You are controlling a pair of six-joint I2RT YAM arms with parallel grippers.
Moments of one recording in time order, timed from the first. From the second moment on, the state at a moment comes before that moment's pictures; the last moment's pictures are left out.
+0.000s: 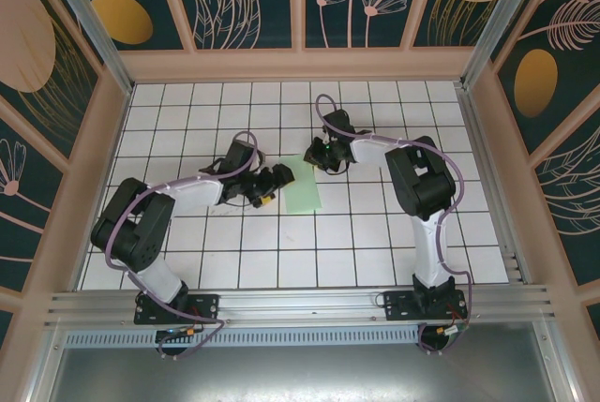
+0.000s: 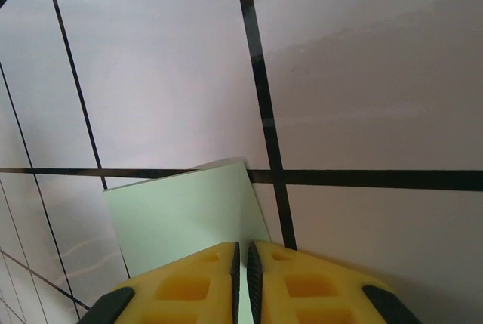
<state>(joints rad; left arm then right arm) -0.51 1.67 0.82 -0.03 0.48 -1.02 0.49 2.12 1.36 -0.22 -0.36 0.83</state>
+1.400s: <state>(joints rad) -0.56 1.76 0.82 0.08 0.57 -1.08 0.48 2.12 1.33 -0.19 -0.39 0.86</state>
